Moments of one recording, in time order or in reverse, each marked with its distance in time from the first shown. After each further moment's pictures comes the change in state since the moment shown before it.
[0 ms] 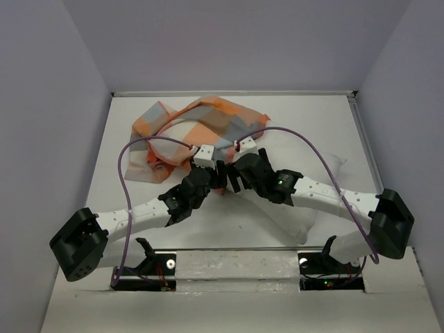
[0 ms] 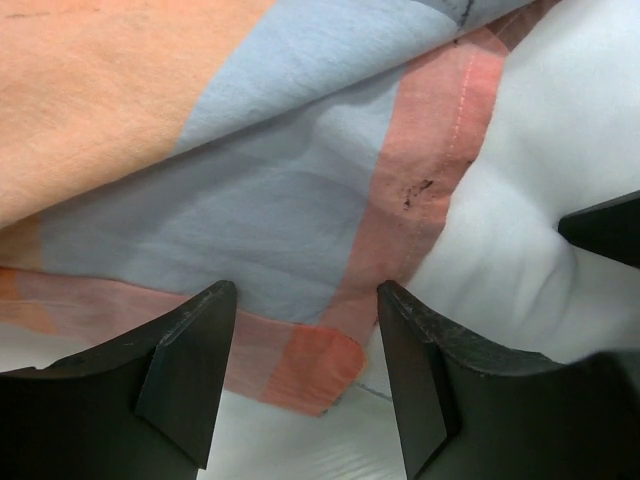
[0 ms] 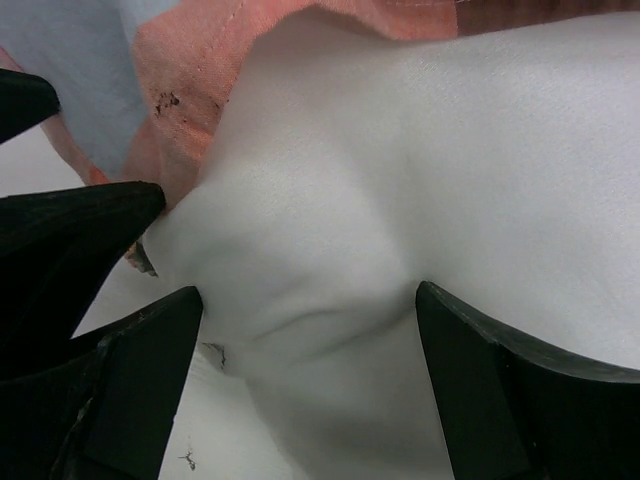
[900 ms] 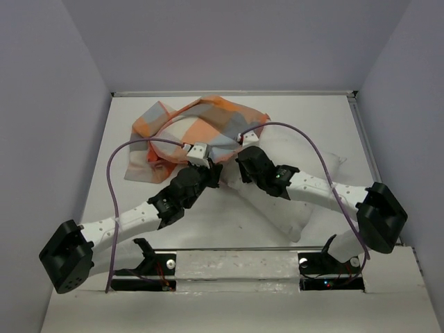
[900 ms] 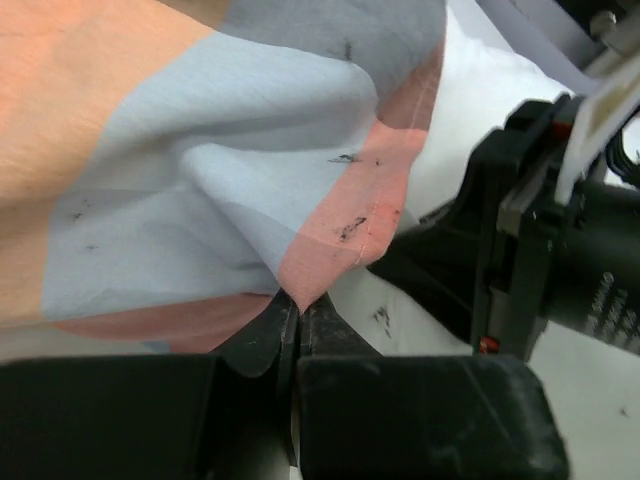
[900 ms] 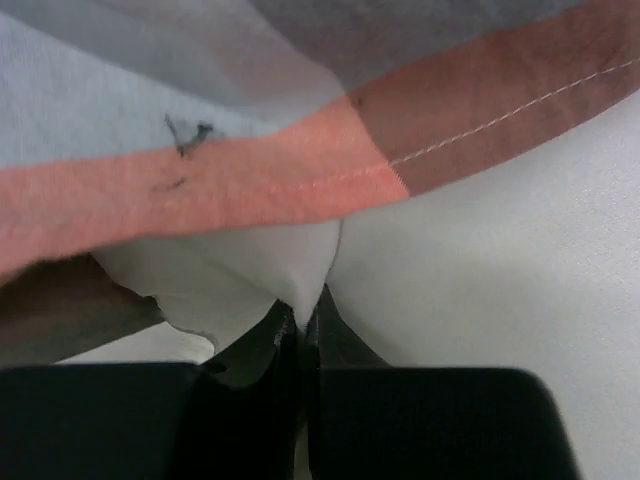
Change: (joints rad) left arm 0.030 -0.121 -0.015 0.011 0.136 -0.035; right arm -0.083 0.058 -0.029 0.141 -0.088 0.024
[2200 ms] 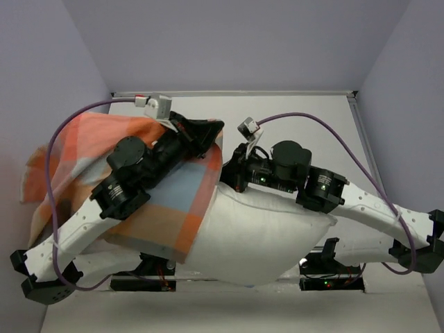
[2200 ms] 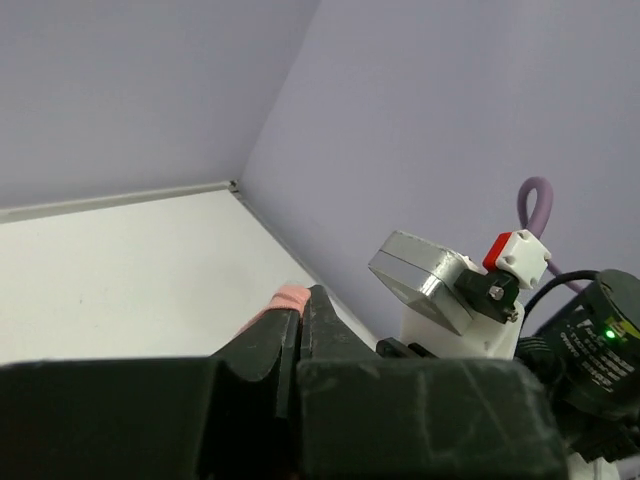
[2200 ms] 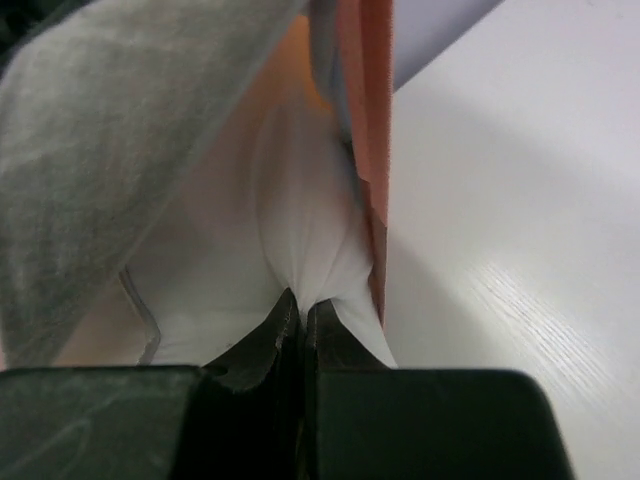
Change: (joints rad) left arm -0.039 -0.169 0.698 -0.455 0.212 -0.074; right arm 0.251 -0.293 0.301 -0.027 -0.465 0.167
